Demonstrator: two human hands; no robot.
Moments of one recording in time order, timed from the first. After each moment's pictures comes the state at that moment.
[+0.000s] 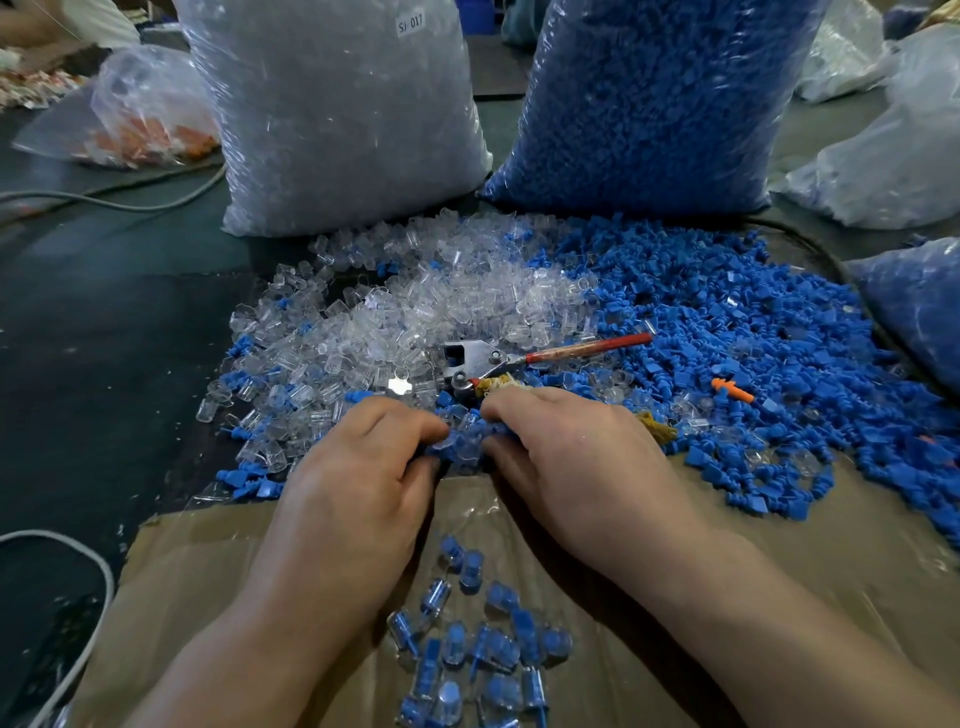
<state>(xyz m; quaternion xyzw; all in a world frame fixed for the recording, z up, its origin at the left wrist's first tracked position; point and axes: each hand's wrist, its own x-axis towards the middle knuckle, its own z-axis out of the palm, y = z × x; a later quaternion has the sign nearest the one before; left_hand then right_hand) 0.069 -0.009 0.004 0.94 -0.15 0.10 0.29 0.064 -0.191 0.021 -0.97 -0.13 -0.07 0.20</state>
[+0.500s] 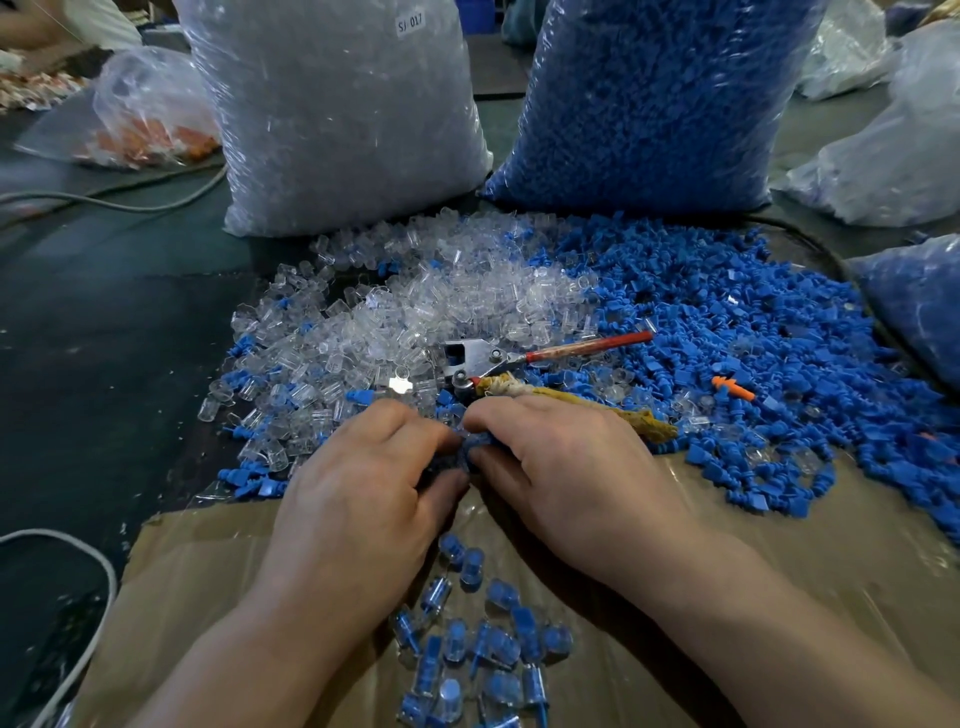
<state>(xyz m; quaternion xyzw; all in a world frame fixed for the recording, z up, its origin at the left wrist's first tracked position) 0.067 -0.011 0.006 0.95 -0.18 0.09 0.23 0.061 -0.187 0.025 -0.96 -0.16 -0.04 0.23</state>
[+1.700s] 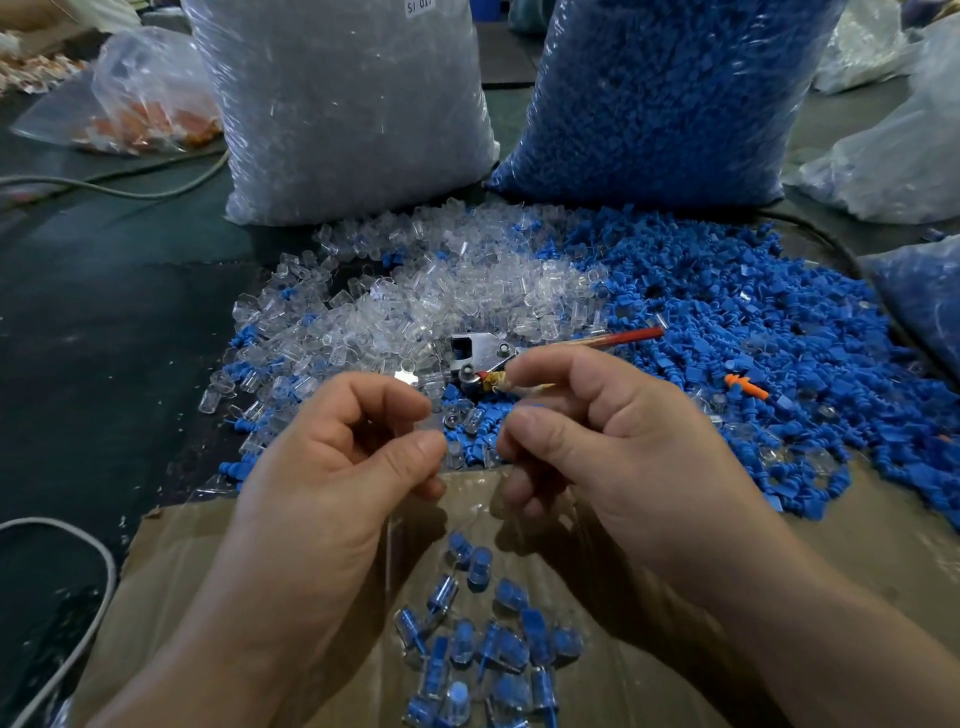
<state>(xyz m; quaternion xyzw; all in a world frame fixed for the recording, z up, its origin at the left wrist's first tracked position) 0.059 -0.001 0.005 0.66 -0.03 -0.03 0.75 0.047 -0.196 0.035 -0.69 -0.03 0.07 0.72</state>
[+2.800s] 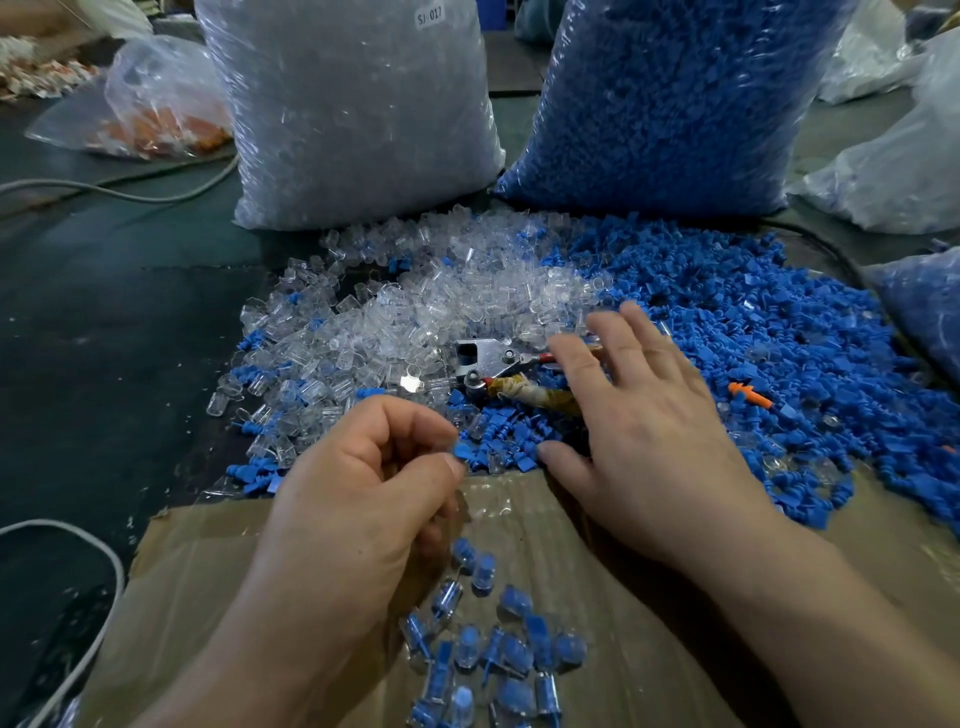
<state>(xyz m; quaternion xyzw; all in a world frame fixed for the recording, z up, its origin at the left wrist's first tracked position) 0.052 -0.009 0.018 0.74 0.01 -0.06 0.67 0.068 -0.210 0.023 -0.99 -0.05 -0.04 0.08</state>
